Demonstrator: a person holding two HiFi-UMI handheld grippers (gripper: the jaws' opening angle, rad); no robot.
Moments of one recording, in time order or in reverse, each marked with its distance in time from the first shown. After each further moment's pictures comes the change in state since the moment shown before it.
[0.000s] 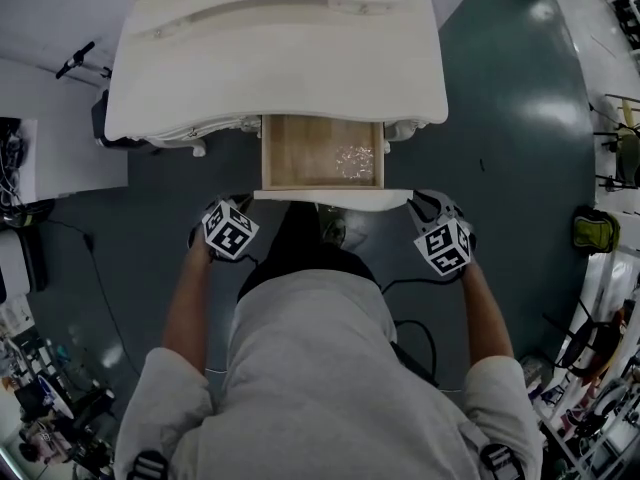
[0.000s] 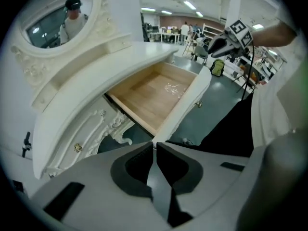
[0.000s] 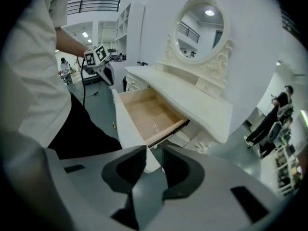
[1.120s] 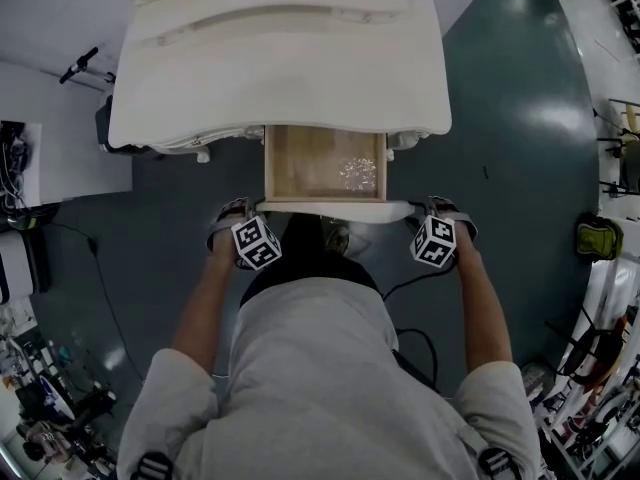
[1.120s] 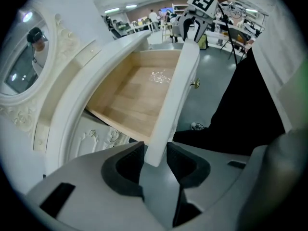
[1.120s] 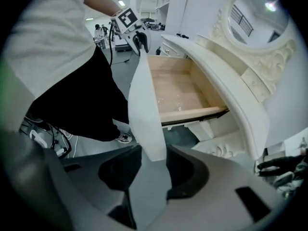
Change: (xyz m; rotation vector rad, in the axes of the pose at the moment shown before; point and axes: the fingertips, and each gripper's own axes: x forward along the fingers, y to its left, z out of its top) left arm 0.049 -0.019 0.008 0.357 0.081 0.097; right arm 0.061 0.023 -0.058 -0.391 0.256 0.228
